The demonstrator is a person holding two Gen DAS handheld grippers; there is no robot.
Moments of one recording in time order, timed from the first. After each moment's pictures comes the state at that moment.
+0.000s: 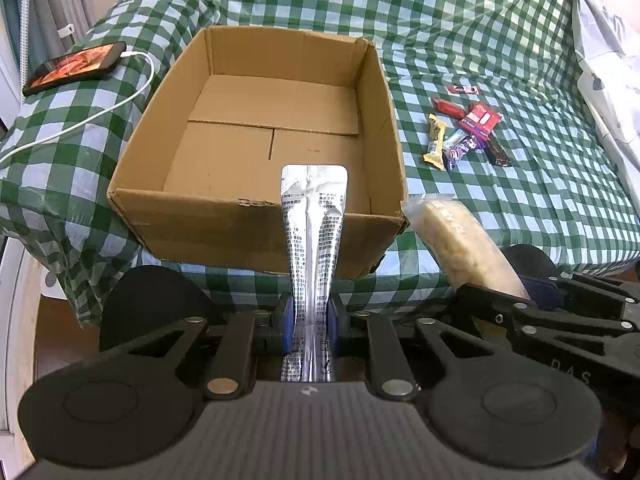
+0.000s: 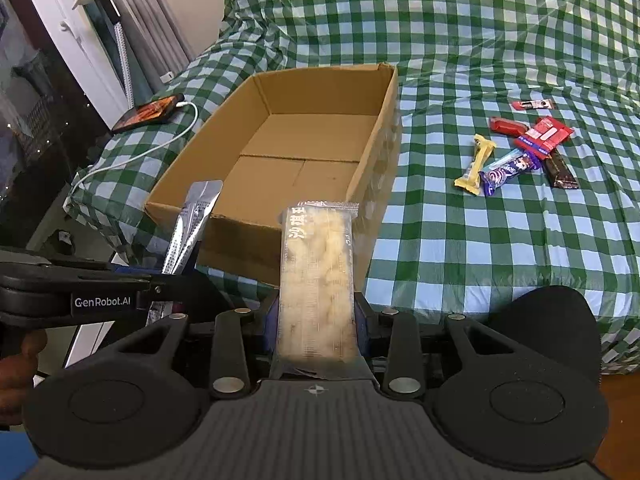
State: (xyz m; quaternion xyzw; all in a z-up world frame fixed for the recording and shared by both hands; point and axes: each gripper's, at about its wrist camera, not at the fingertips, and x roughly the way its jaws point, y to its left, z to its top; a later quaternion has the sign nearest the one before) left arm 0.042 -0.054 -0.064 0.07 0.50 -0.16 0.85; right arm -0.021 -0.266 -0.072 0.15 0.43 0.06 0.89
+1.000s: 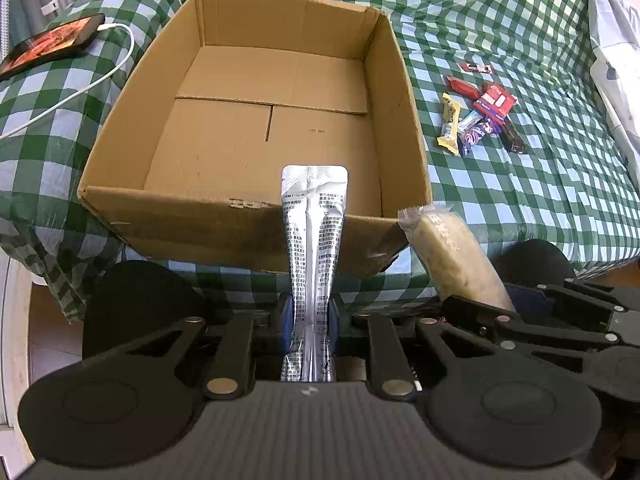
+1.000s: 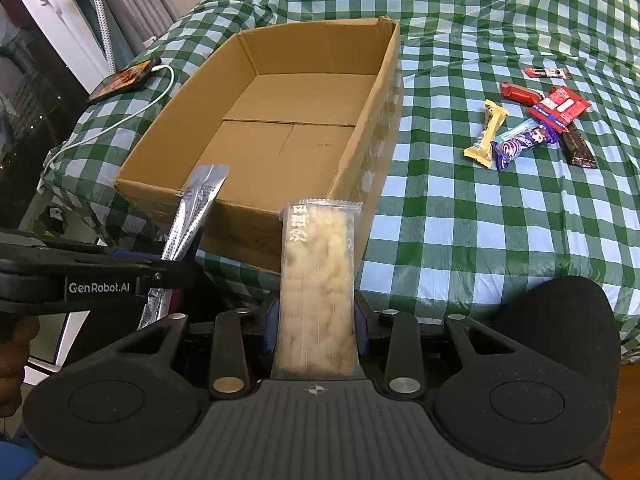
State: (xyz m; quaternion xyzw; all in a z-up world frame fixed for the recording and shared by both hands) left arm 0.084 -0.062 -0.089 0.07 0.54 -0.15 0.82; right arm 0.018 -0.265 -0.101 0.14 0.48 0.06 0.86
